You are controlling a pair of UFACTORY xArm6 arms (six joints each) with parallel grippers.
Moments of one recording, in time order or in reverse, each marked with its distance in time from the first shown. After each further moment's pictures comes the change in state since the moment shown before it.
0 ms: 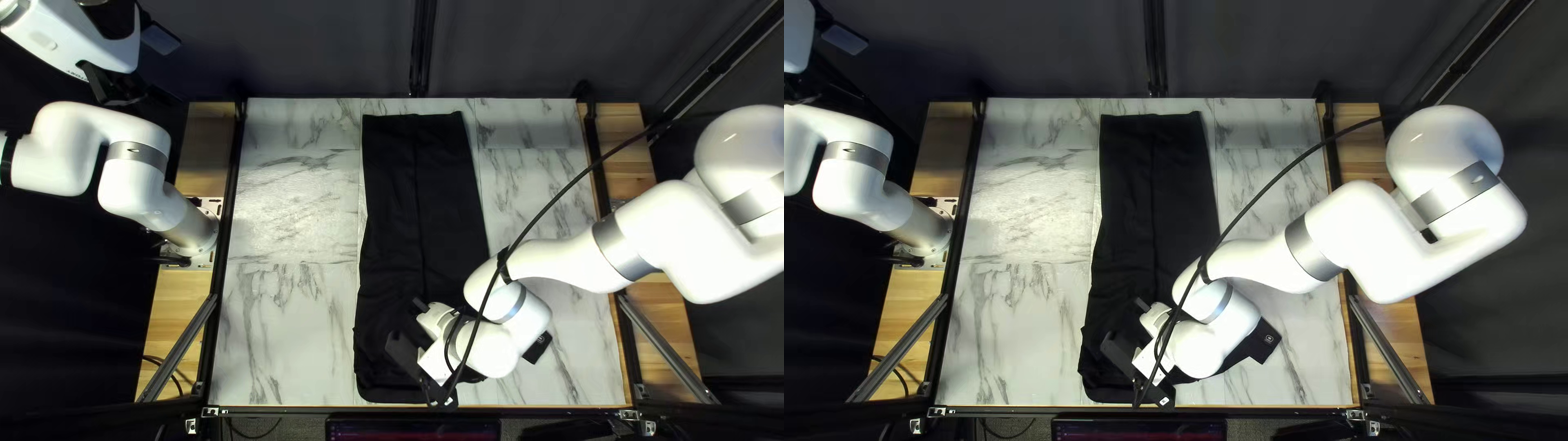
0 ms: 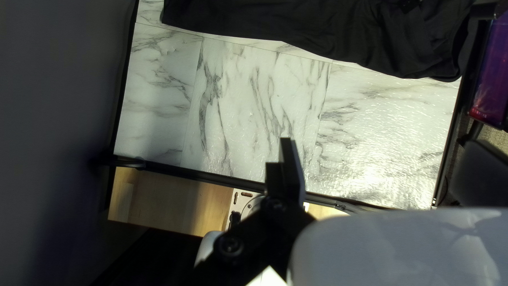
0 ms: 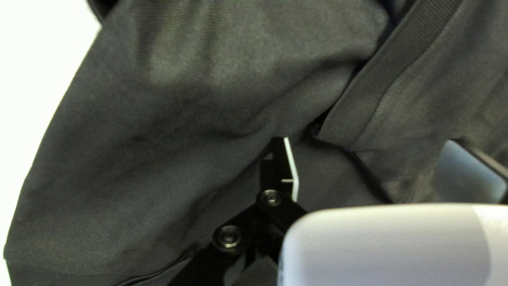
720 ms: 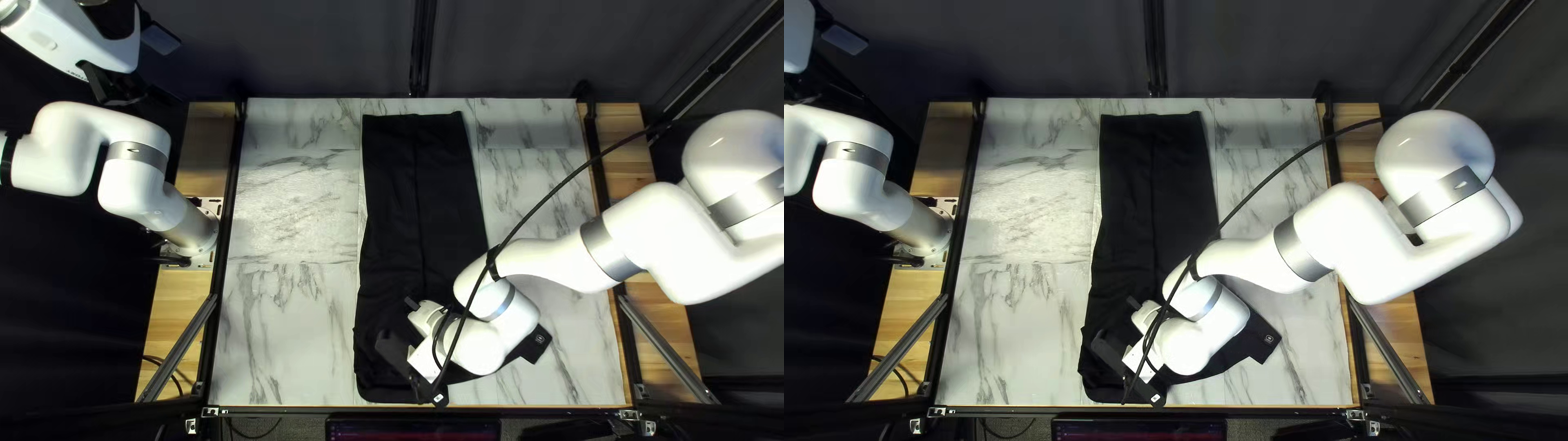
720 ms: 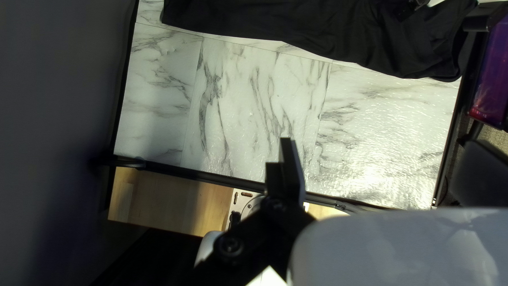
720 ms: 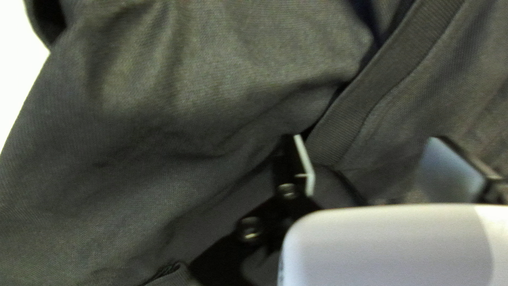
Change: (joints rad) left arm 0.000 0.000 0.000 0.000 0.000 0.000; right arm -0.007 0.035 -0.059 0.039 0.034 -0.050
